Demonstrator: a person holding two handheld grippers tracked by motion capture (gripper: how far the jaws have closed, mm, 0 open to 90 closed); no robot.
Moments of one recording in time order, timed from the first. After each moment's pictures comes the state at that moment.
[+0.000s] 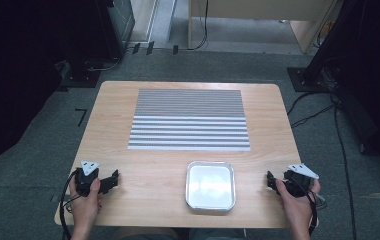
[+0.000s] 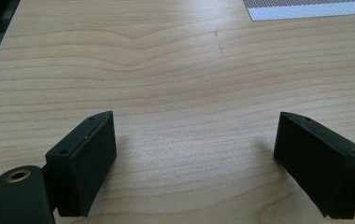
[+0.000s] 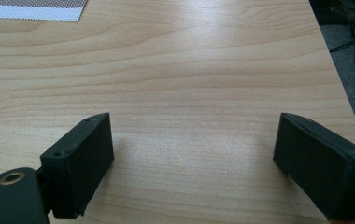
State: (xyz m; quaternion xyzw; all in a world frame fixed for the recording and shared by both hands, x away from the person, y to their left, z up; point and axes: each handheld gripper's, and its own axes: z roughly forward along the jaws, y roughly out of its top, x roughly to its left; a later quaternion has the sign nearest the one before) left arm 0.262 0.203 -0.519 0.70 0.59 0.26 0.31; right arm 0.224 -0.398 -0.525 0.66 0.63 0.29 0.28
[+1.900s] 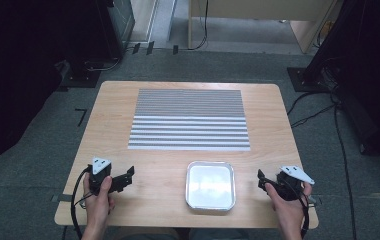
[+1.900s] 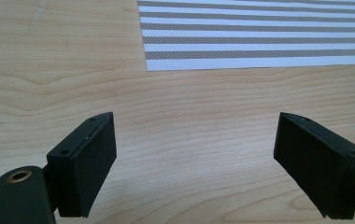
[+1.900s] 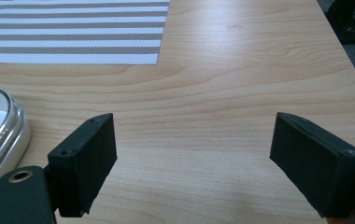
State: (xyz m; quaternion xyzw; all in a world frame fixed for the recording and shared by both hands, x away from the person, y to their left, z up) left arm 0.251 0.154 -0.483 0.69 0.57 0.22 0.38; right arm 0.209 -0.359 -0.496 0.65 0.62 0.34 0.28
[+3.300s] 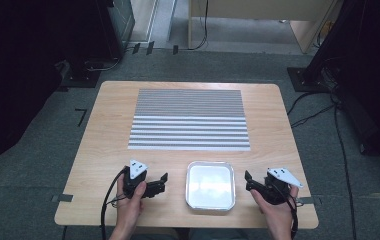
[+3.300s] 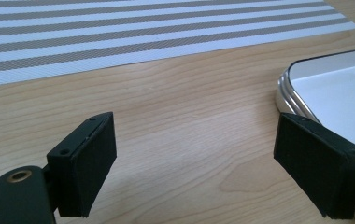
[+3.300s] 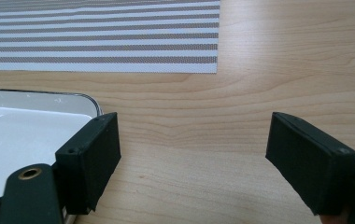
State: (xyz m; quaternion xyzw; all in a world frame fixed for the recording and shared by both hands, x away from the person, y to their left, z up) left arm 0.239 0.065 -0.484 0.74 0.51 0.17 0.40; right arm 0.202 -0.322 -0.490 0.63 0.62 0.38 0.26
